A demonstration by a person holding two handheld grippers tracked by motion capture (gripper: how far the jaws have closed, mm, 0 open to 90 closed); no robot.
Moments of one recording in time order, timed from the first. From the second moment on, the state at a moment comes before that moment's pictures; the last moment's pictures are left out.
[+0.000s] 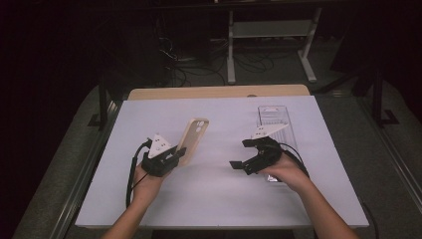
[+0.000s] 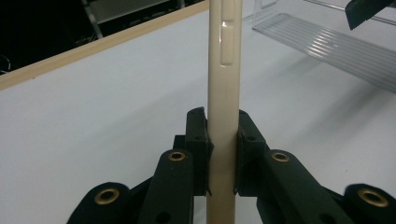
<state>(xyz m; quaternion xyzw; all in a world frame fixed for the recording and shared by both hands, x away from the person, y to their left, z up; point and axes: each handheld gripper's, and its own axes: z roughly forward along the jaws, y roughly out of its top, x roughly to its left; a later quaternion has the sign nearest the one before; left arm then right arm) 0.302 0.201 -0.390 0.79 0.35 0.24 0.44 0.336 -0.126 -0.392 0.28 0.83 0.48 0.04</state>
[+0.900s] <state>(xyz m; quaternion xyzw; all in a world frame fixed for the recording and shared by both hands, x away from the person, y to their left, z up) 0.300 0.204 -0.388 0.78 0.36 0.25 0.44 0.353 -0.098 -0.376 0.29 0.84 0.45 0.00</state>
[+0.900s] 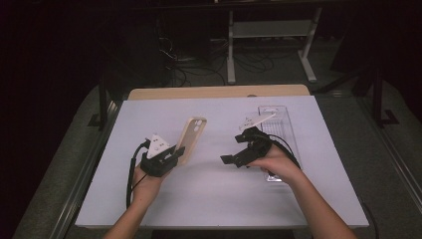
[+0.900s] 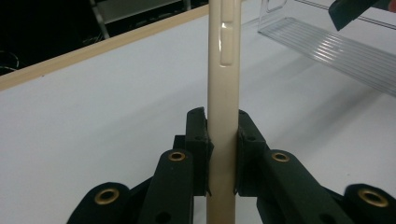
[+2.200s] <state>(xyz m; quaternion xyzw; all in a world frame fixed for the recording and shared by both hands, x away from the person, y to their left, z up) 0.298 0.190 -0.392 0.77 0.37 0.27 0.45 0.386 -0.059 -0.387 0.34 0.80 0.50 -0.05</state>
